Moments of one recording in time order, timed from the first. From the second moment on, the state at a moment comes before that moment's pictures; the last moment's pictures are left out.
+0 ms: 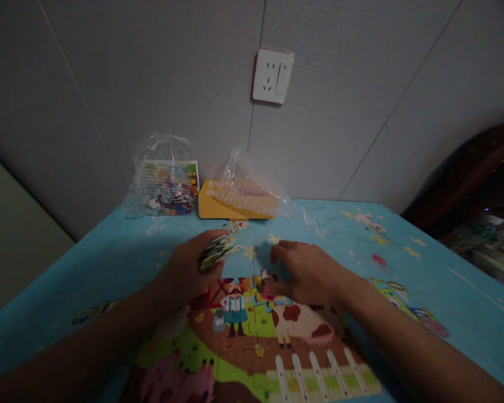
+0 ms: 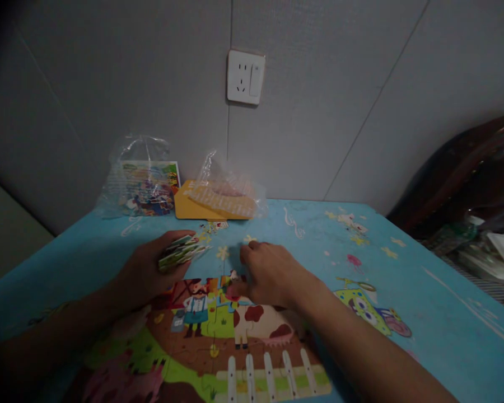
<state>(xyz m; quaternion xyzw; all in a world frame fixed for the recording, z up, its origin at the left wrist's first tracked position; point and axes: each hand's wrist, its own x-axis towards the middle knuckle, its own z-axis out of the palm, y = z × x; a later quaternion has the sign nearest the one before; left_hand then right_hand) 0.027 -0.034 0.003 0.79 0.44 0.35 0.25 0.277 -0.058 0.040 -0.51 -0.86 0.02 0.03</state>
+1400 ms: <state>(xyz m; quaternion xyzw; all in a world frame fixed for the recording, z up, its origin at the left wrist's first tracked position) 0.034 -0.019 -0.008 0.74 0.49 0.40 0.22 0.217 -0.067 0.011 -0.45 -0.86 0.20 0.13</state>
